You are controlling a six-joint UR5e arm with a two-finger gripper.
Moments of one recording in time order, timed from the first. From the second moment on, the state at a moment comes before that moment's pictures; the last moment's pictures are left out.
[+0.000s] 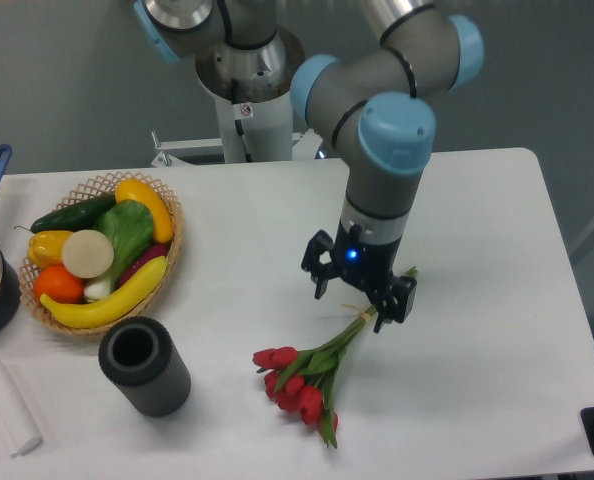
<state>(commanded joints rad) 2.52 -1.98 -1.60 -1.00 1.35 1.09</state>
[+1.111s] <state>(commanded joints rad) 2.51 -2.16 -1.63 -0.92 1.41 1.16</state>
